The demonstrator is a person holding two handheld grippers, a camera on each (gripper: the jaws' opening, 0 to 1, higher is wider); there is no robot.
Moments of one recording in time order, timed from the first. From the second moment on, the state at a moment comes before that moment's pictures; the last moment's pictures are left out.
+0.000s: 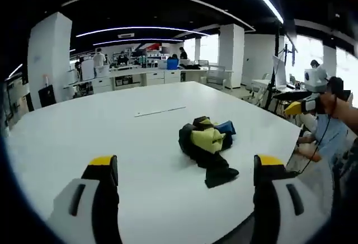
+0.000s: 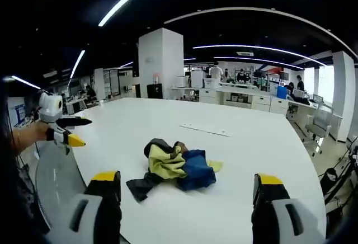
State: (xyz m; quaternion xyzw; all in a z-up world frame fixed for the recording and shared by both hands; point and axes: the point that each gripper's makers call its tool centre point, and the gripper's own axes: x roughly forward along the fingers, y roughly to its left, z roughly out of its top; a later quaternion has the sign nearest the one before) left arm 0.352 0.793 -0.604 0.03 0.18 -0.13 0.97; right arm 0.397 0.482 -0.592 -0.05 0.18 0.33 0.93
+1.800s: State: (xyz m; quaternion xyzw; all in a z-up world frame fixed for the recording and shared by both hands) left arm 0.377 0.803 -0.582 -0.01 0.15 -0.13 0.98; right arm 0.412 0.501 -0.613 -0.03 0.21 0.35 0.91
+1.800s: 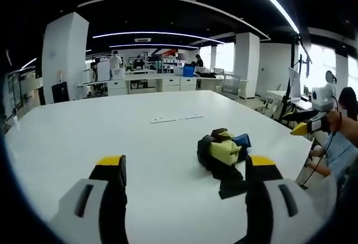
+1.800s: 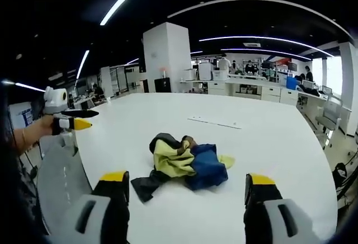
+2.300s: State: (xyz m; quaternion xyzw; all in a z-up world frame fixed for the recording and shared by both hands) left arm 0.393 0.794 -0.580 -0.02 0.16 -0.15 0.98; right arm 0.429 0.504 -0.614 -0.04 0.22 0.36 0.90
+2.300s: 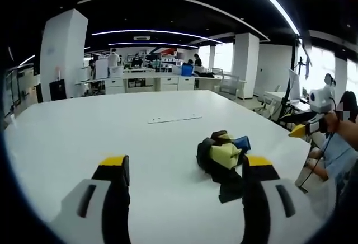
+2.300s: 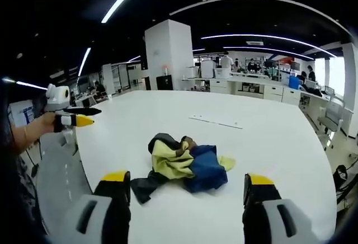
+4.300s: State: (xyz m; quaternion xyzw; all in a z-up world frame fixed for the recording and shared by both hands) left arm 0.513 0.723 -0.709 -0.06 0.26 -0.23 0.94; right arm 0.551 0.521 -0.725 0.01 0.38 0.37 0.85
